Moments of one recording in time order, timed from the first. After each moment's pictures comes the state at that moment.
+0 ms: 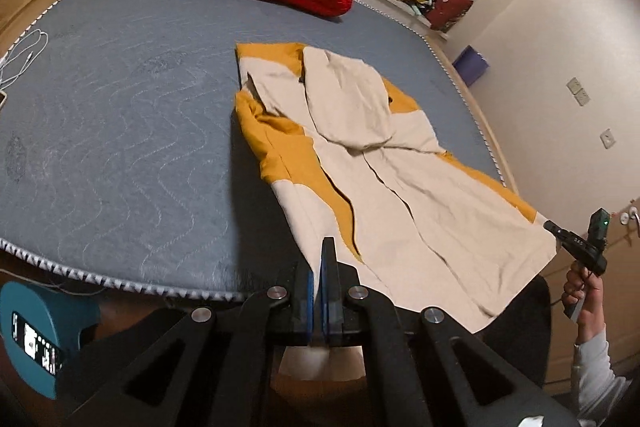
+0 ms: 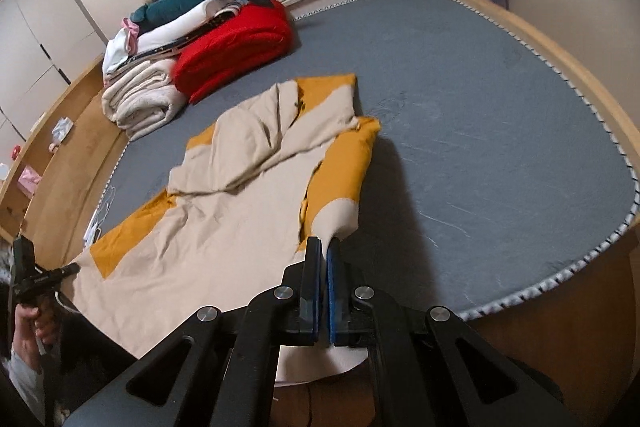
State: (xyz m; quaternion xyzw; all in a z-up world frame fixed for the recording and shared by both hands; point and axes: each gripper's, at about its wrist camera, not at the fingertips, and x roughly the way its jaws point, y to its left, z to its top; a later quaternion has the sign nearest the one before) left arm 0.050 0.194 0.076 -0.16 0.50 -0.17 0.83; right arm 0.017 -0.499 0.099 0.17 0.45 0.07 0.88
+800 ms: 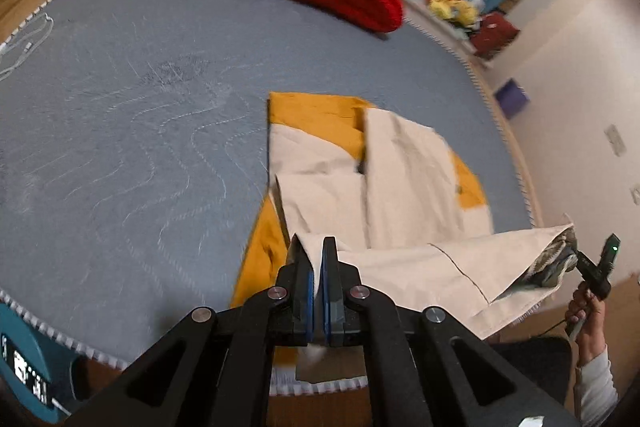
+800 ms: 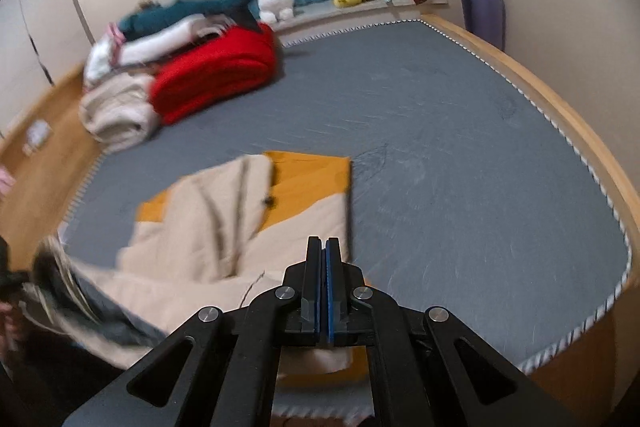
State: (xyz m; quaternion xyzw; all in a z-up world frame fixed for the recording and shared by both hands) left arm 0.217 0.191 0.001 -0.20 0.51 -0.11 0.83; right arm 0.170 -0.503 0.059 0.11 0.42 0.04 0.90
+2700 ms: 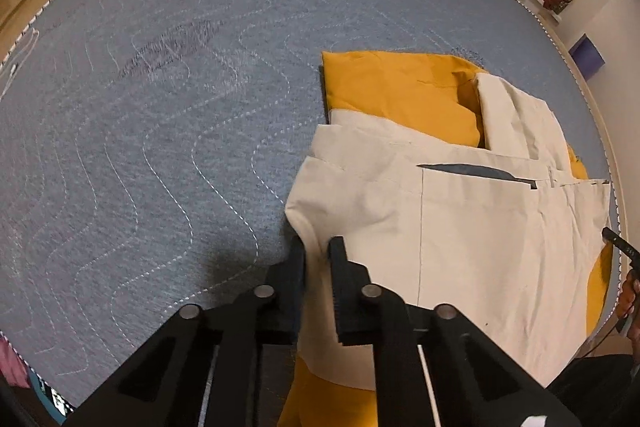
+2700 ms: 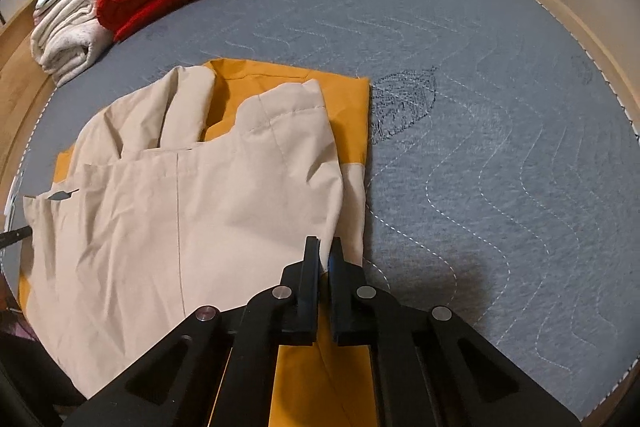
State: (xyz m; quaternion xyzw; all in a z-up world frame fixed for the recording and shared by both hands) left arm 0.312 0.176 -0.098 -0.09 0.58 -0.03 0.81; right arm 0.308 -0.463 -0.093 0.06 0.54 0.04 0.84
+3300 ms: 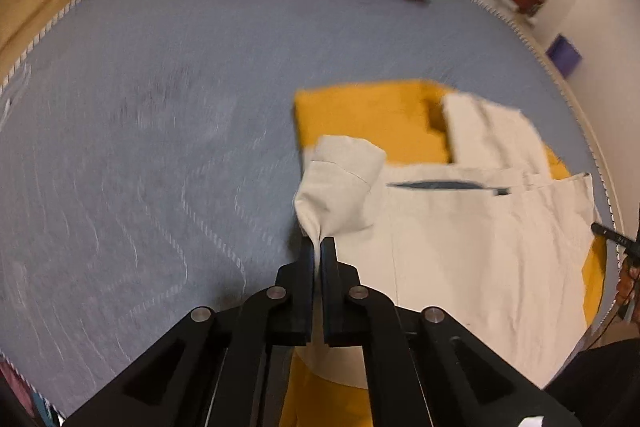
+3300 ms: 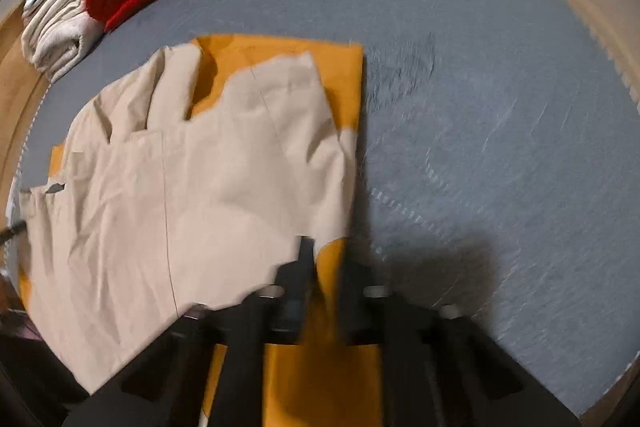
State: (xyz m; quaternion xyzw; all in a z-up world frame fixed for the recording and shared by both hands) left arm 0.310 0.164 -0.069 -0.07 0.52 -0.06 0.85; right arm 0.312 -0.461 -0.097 0.08 0.55 0.04 0.83
